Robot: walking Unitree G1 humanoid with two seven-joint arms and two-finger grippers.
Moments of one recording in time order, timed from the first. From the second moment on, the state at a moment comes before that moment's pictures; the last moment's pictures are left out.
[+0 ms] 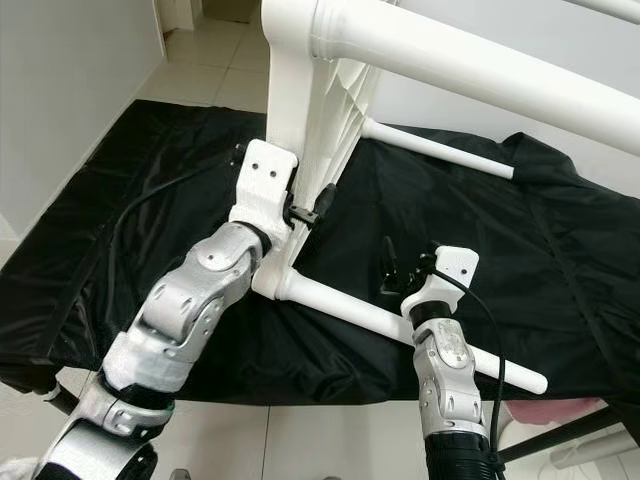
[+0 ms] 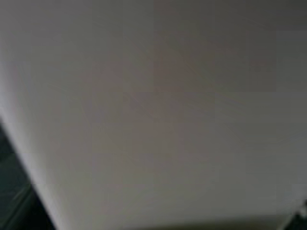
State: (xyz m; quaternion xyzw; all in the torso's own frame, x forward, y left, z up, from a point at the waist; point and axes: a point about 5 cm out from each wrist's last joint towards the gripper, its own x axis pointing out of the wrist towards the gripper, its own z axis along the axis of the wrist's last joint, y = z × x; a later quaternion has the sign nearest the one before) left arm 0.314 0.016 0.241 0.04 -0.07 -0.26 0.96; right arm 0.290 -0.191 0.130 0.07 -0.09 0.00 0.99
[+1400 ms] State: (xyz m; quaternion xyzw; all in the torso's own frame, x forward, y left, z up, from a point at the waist) left arm 0.330 0.046 0.245 0.03 -0.12 -0.18 0.98; right arm 0.293 -0.192 0.127 0.06 -0.09 -0.01 0.99
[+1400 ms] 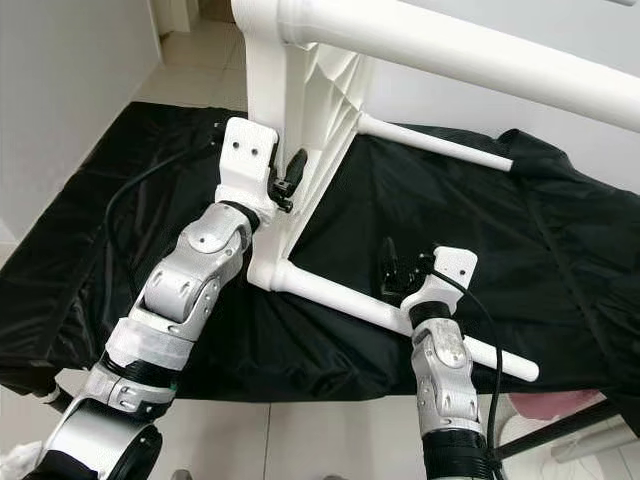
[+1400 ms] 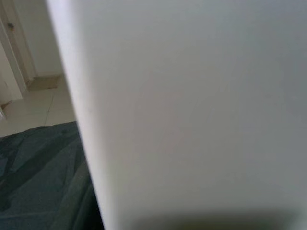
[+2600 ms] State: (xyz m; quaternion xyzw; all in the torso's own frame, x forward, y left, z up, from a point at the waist) left arm 0.253 0.136 0.246 0.08 -0.20 -0.03 0.98; right arm 0.317 -0.197 0.130 0.04 -0.08 0.01 1.00
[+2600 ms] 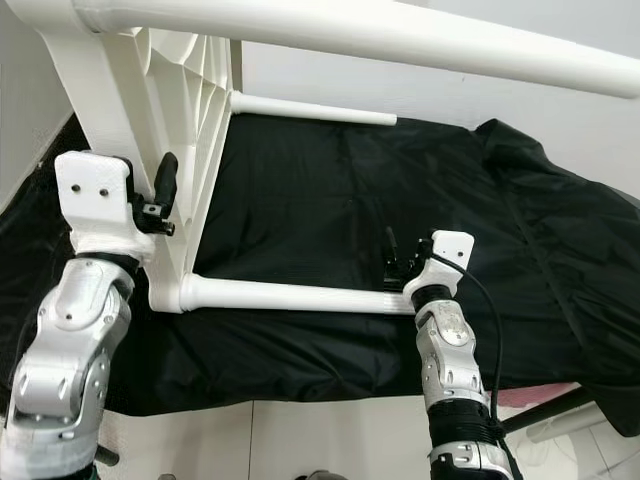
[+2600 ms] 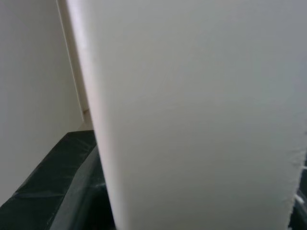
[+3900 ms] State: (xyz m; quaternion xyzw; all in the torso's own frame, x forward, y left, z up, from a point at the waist) left arm 0.201 0.143 0.227 0.17 -0.22 -0.12 0.95; right arm 0.318 -0.184 0.117 0.04 -0.08 0.04 0.99
